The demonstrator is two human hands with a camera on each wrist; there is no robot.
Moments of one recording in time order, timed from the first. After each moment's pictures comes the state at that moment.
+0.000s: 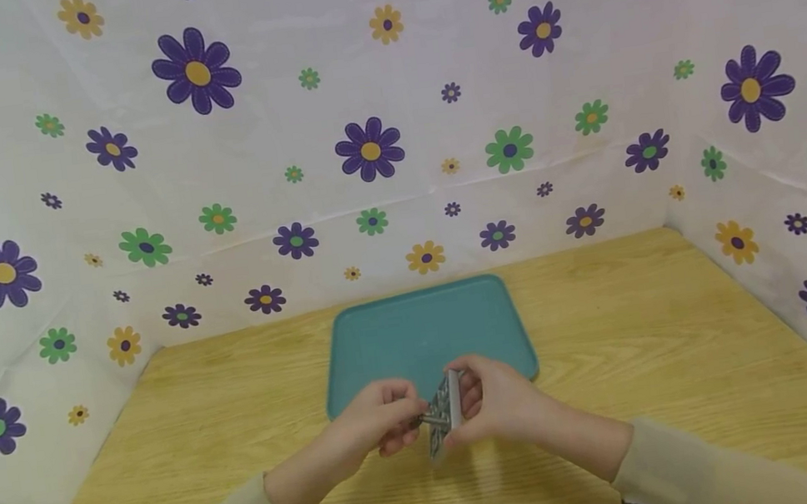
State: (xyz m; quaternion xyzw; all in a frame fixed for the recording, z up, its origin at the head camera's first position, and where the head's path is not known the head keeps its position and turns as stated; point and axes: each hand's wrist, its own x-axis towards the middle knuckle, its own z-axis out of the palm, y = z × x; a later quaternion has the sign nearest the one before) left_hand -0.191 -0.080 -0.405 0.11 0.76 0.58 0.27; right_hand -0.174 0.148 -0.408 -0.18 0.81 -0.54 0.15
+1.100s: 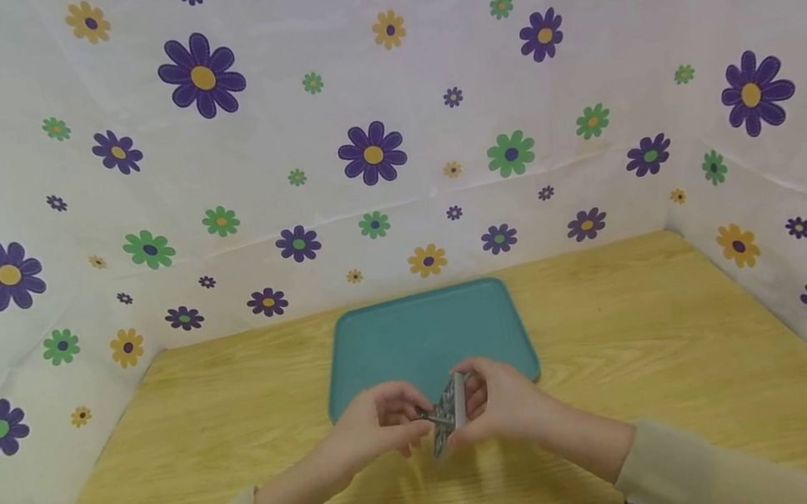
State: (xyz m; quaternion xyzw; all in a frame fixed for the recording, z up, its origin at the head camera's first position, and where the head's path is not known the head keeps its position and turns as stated) left_hand -0.184 -0.092 -0.407 0.19 0.76 0.58 0.22; right_hand -0.175 0.149 -0.411 -0.16 0.81 -0.55 0.14
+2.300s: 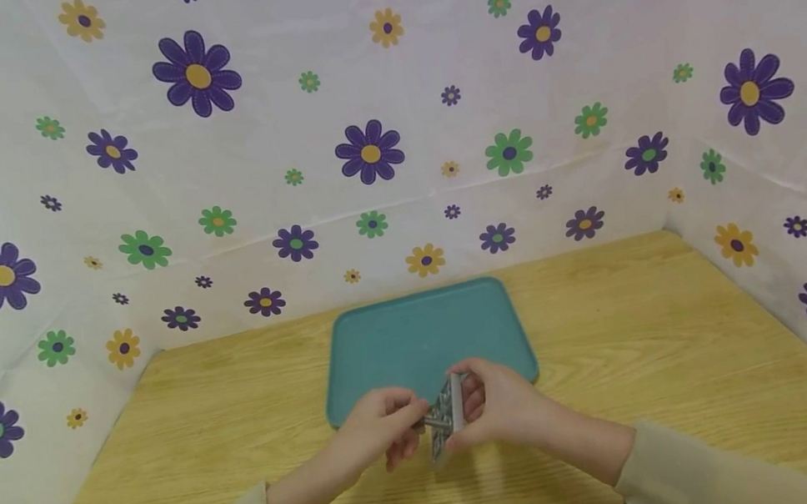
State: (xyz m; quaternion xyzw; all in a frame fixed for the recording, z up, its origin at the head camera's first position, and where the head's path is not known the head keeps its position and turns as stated) left_hand -0.184 -0.080 -0.409 0.17 0.79 0.54 0.22; right_hand -0.174 0.149 -0.410 -0.16 0.82 -0.54 0.14
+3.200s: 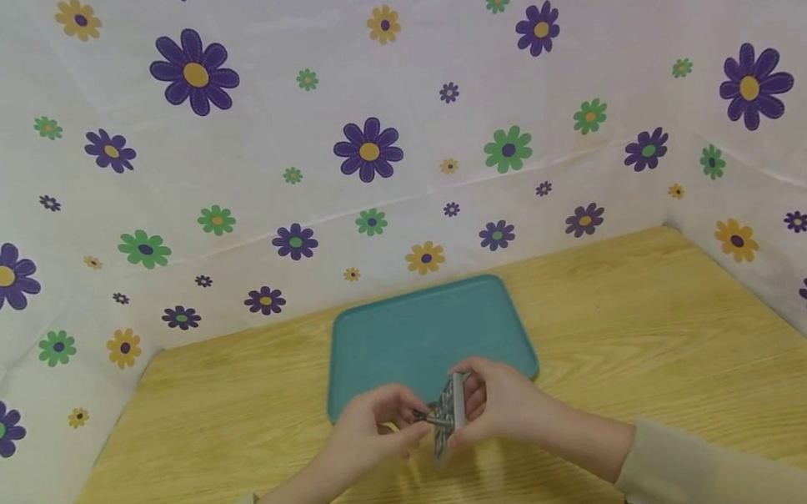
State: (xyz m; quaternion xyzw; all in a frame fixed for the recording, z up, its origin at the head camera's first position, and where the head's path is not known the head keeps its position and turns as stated) left_hand -0.178 -0.092 -0.415 0.25 0.82 0.49 0.14; right_hand -0.174 0.150 -0.414 -0.16 0.81 -0.54 0.14
